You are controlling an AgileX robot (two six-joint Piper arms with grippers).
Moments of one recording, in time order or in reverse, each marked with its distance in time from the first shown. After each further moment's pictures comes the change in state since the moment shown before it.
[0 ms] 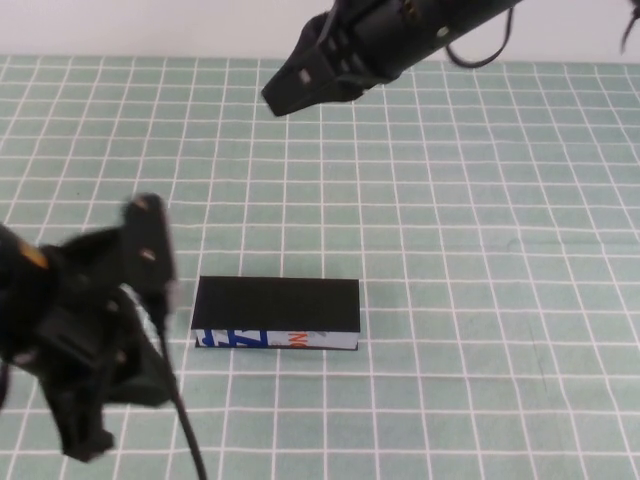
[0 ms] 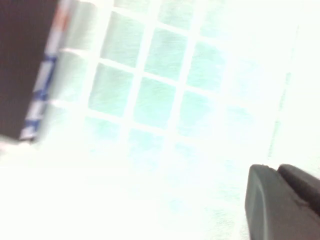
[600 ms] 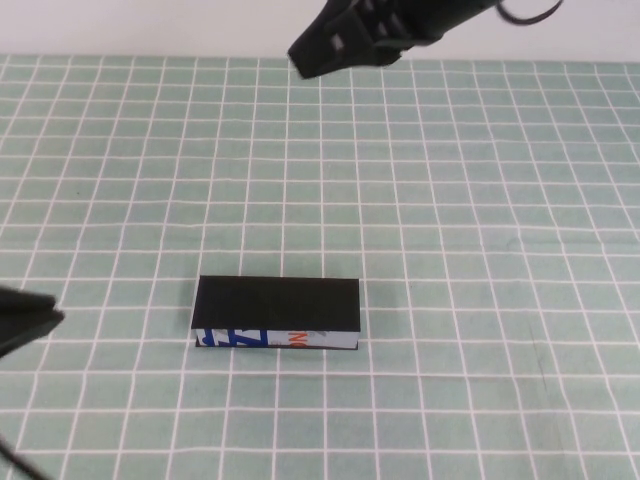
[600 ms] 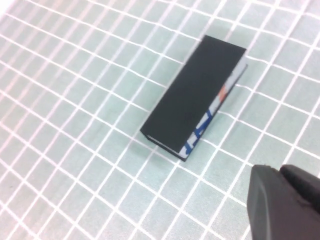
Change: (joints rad) right arm 0.000 -0.106 0.000 -0.083 0.008 0.029; left arm 0.209 -0.500 0.085 -0.028 -0.157 -0.028
